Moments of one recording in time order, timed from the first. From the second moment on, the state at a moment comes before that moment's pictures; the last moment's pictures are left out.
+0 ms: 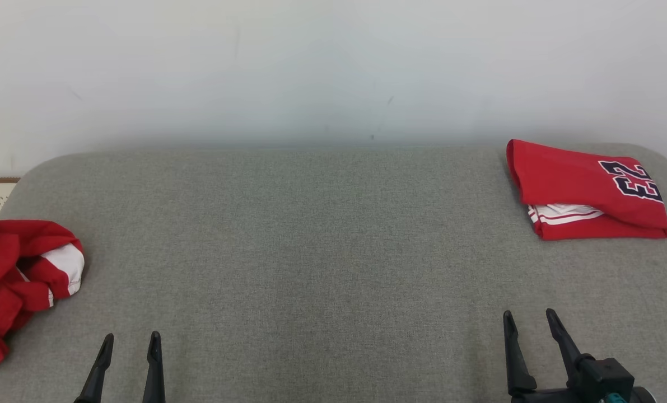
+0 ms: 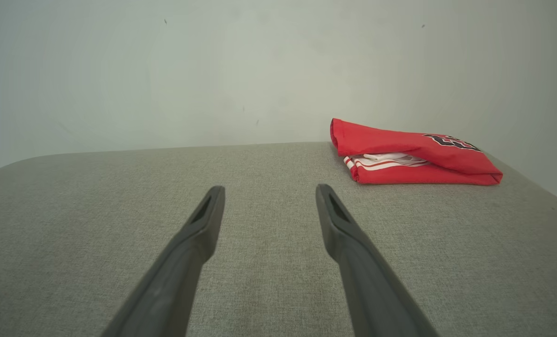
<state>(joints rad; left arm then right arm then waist) 0.00 0.05 0.09 0.02 -0.08 -0.05 -0.26 -0.02 -0.05 0.10 0.17 0.03 0.13 -0.26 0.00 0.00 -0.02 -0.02</state>
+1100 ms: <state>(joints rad) 0.00 0.06 0.13 0.06 -0.07 -0.01 -0.26 -0.01 -0.05 0.11 0.22 0.08 0.13 -0.25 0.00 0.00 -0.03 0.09</state>
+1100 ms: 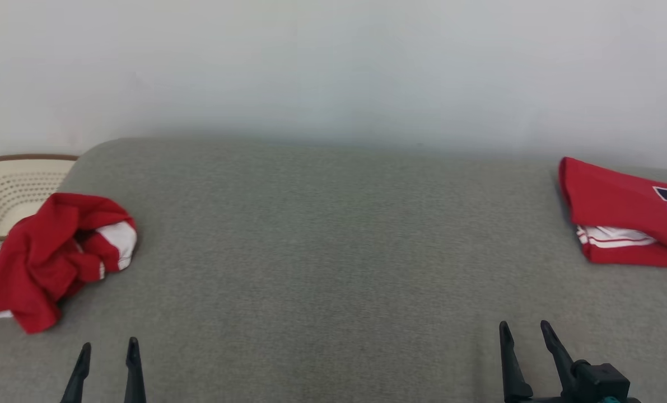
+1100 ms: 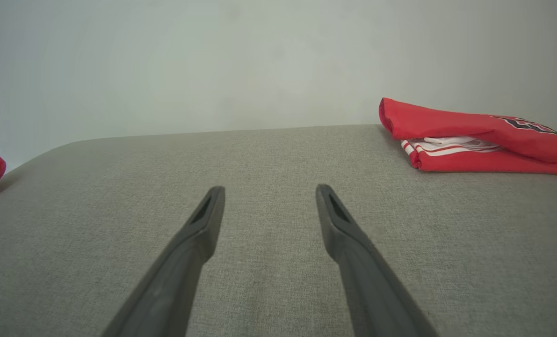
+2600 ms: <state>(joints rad) 0.02 0.06 0.19 0.05 -0.12 0.03 -0.26 -0.05 -0.05 0.18 0.27 0.12 0.13 -0.26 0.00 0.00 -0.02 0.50</state>
